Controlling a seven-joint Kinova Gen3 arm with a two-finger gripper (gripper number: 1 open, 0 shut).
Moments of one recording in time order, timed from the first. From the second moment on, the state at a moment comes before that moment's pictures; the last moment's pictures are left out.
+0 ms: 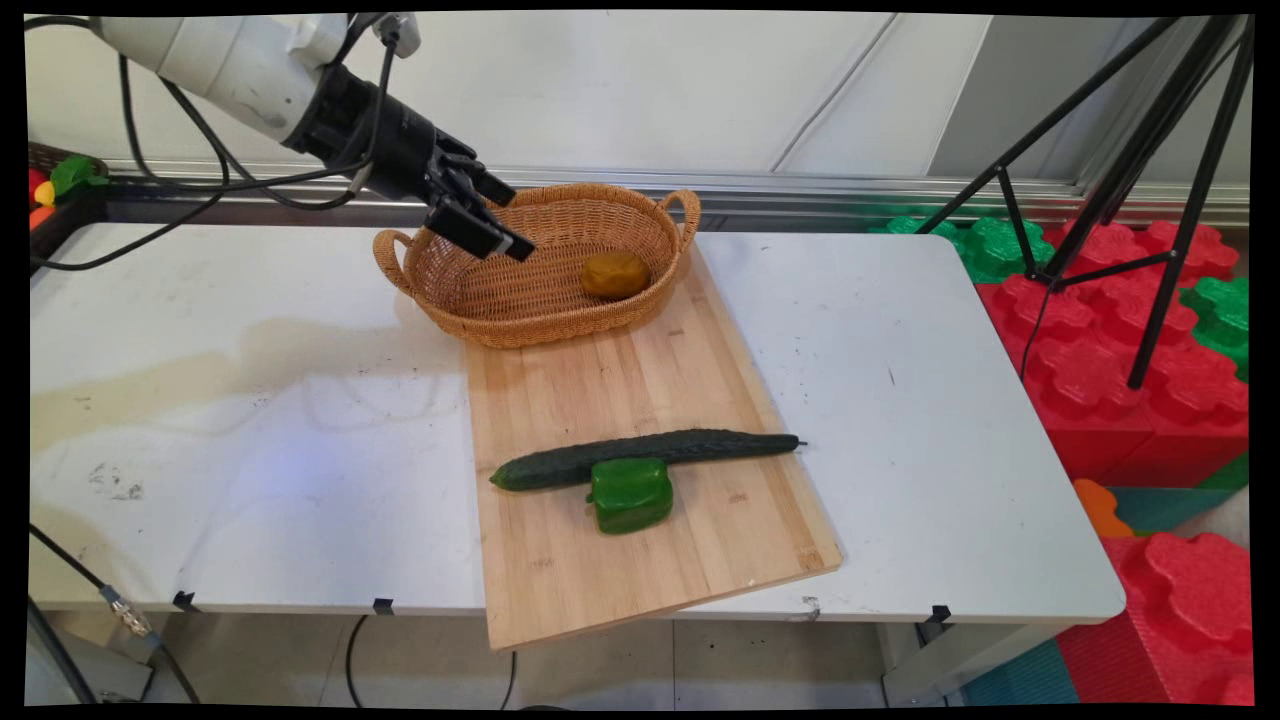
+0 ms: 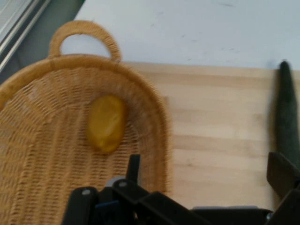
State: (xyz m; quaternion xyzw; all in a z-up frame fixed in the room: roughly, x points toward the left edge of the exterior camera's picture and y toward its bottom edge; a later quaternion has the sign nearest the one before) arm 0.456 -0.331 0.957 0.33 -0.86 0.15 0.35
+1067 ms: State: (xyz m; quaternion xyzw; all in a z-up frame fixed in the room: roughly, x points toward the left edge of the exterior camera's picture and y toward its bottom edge) arm 0.471 -0.449 0.882 0.33 -0.88 0.16 0.30
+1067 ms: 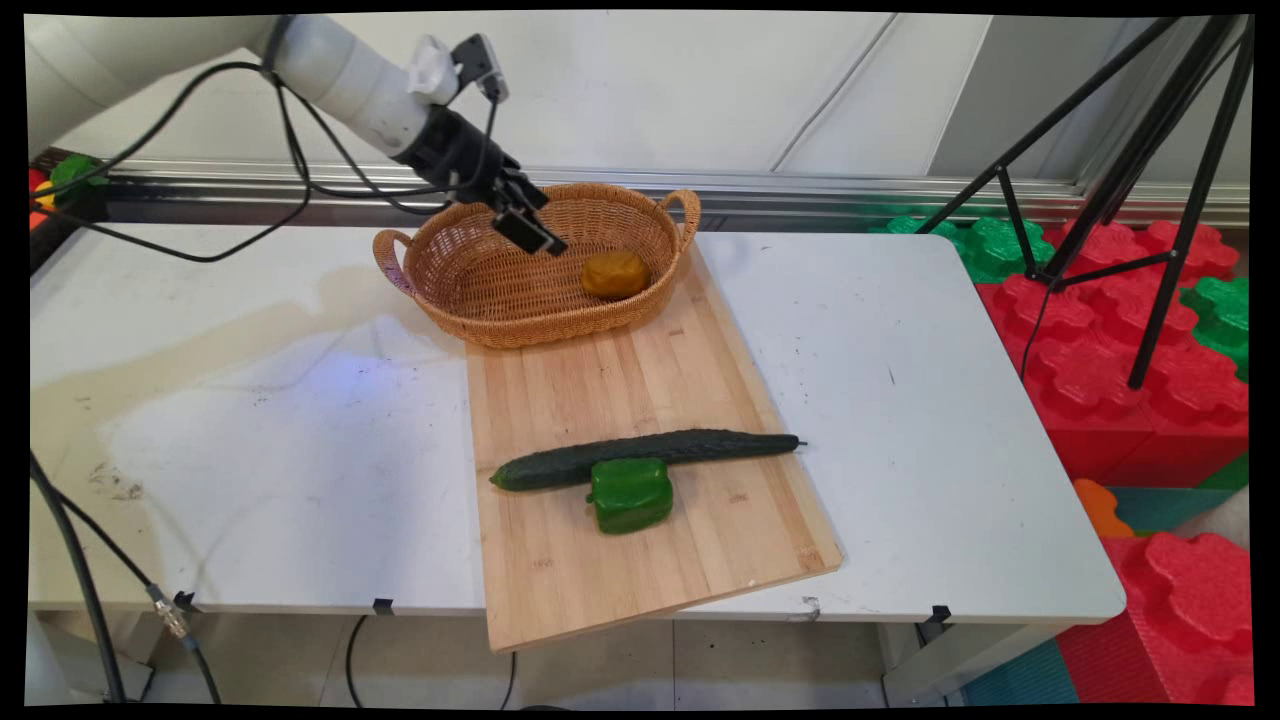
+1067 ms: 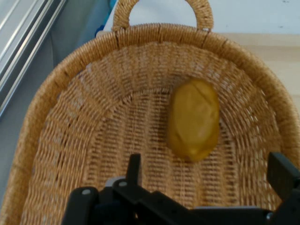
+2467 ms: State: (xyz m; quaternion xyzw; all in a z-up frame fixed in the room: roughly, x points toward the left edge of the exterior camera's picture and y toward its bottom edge) arm 0.433 -0.529 0.807 0.30 -0.90 0.11 0.29
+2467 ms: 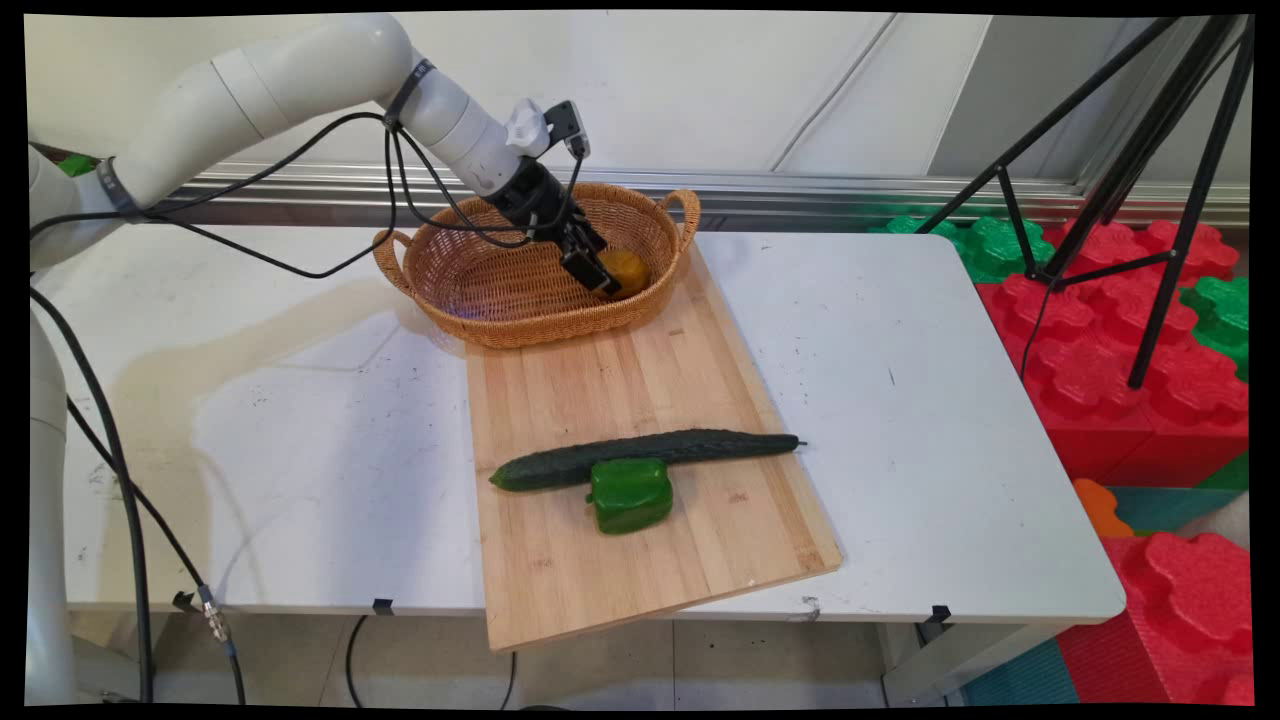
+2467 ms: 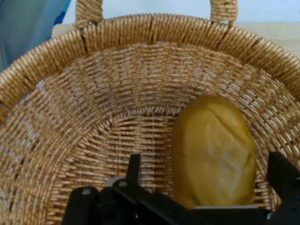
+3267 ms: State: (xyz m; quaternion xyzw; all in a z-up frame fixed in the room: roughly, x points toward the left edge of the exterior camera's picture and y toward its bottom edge) arm 0.427 -0.532 0.795 0.31 -0.90 0.10 0.29
